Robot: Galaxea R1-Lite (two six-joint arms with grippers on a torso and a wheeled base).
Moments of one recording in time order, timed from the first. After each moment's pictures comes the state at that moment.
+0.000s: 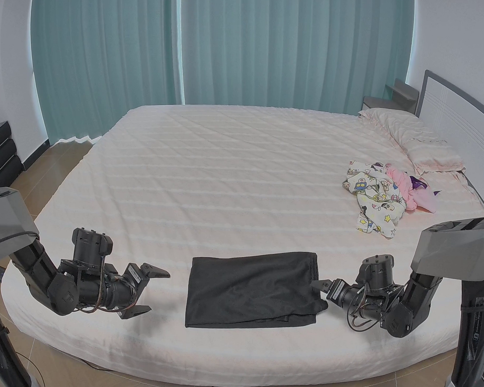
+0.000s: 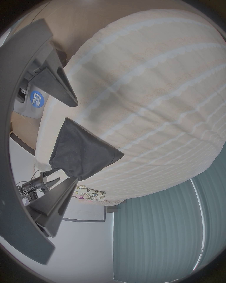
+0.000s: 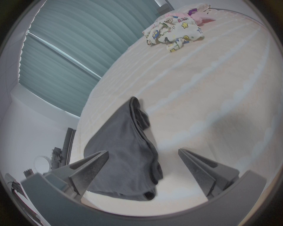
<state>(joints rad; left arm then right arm) -0.18 1.99 -0.53 -0.69 -0.37 -1.11 0.35 2.33 -0.58 -1.13 0.06 0.83</state>
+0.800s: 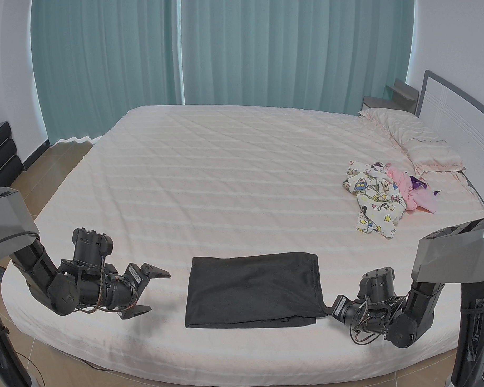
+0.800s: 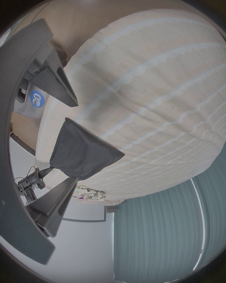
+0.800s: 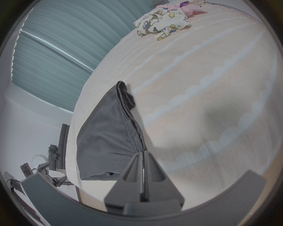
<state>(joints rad) -0.18 1.99 -0.53 -0.69 -0.37 -1.11 0.37 2.33 -0.47 -1.13 0.06 0.85</state>
